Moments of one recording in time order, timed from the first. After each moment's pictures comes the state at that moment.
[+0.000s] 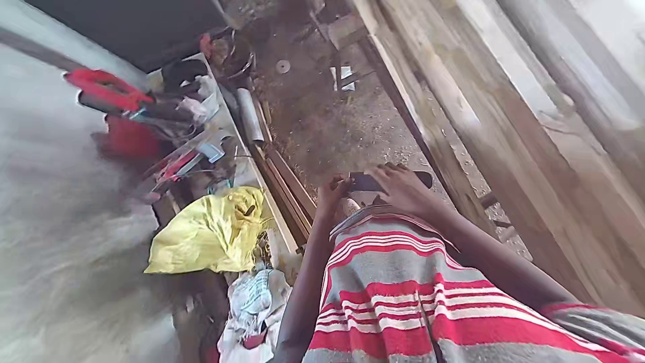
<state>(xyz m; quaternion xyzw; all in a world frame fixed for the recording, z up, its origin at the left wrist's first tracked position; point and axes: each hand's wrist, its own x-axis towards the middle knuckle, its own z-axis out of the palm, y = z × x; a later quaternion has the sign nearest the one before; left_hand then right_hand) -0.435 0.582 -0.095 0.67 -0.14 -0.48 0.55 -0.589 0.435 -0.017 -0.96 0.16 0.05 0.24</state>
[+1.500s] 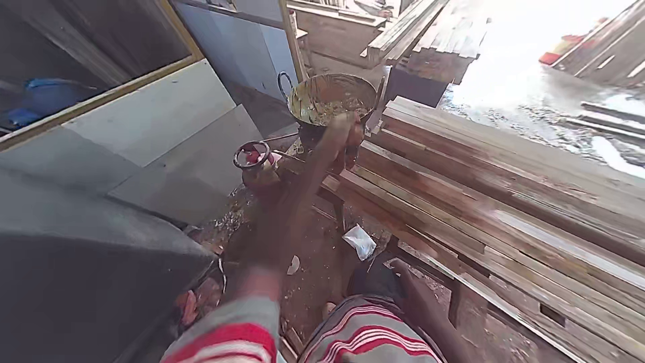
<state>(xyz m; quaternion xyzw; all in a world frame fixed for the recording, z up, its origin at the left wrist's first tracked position) 0.249 -0.312 0.049 0.47 -0.56 -0.54 0.41 0.001 0.012 -0.075 -0.68 0.63 -0.05 0.37</state>
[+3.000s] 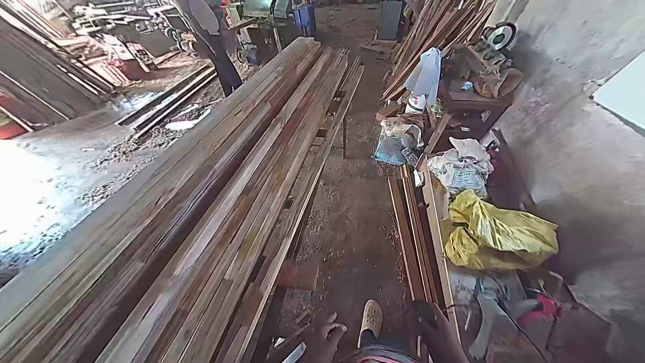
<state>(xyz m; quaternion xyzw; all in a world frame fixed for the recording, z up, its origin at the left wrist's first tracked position) 0.048 0.012 -0.143 0.03 -0.76 -0.49 -0.42 0.166 0.327 -0.181 0.37 0.81 -0.45 0.10</state>
